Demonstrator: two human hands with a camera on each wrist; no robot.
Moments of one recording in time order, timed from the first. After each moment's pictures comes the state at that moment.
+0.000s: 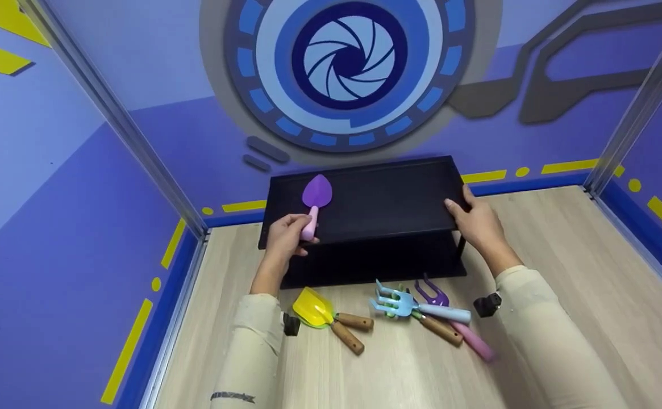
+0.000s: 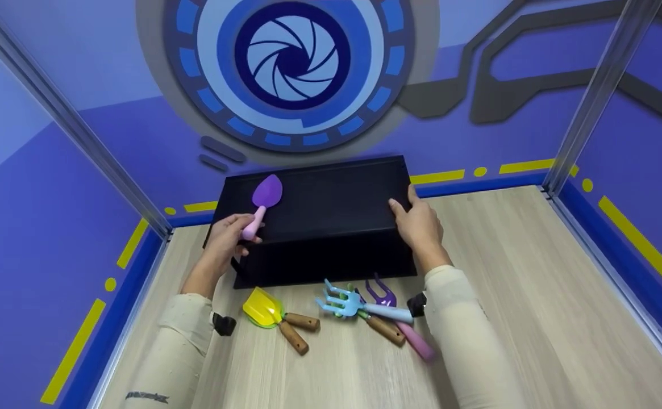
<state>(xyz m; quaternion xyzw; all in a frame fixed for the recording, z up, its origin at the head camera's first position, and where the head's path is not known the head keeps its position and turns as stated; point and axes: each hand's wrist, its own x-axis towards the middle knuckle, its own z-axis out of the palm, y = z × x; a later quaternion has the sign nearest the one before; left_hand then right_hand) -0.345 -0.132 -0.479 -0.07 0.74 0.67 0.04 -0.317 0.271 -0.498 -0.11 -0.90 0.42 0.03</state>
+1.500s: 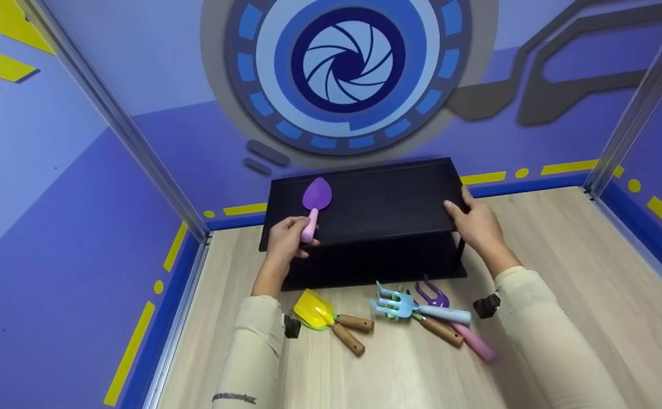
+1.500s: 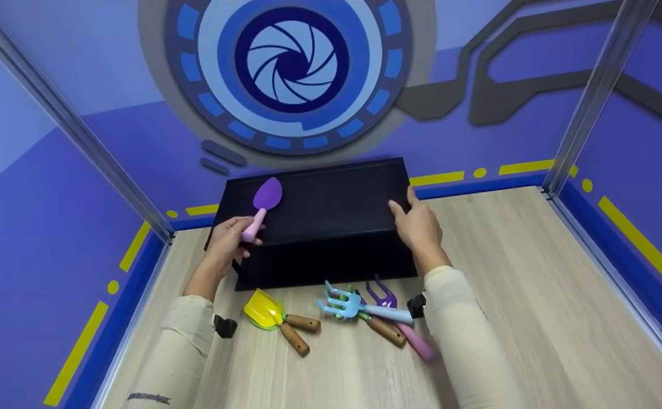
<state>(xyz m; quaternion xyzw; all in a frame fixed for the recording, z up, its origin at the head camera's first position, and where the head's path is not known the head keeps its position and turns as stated) -0.345 -0.132 -0.479 -0.06 0.75 0.65 0.04 -0.316 0.271 -0.498 -0.11 -0.90 0.42 0.02</state>
